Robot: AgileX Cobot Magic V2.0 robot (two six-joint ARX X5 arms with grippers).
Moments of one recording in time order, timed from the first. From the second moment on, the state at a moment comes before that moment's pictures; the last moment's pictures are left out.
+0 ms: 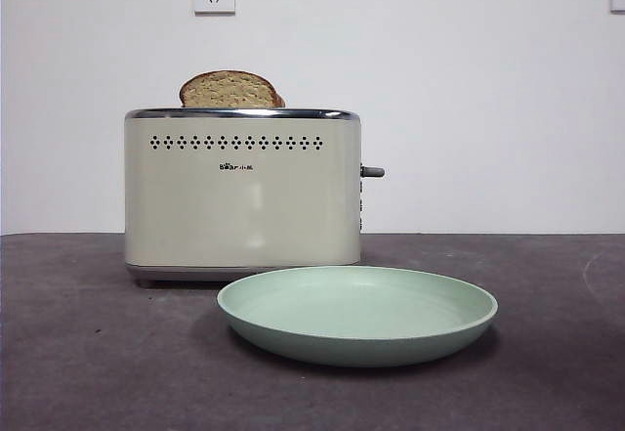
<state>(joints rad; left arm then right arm) -0.08 0.00 0.02 -0.18 0.08 -0.25 -0.05 0.02 0.01 -0.17 -0.02 0.19</state>
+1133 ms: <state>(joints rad) -0.08 0.89 1.06 -0.54 0.57 -0.19 -0.01 0.86 1.07 -0.46 -0.73 0.27</state>
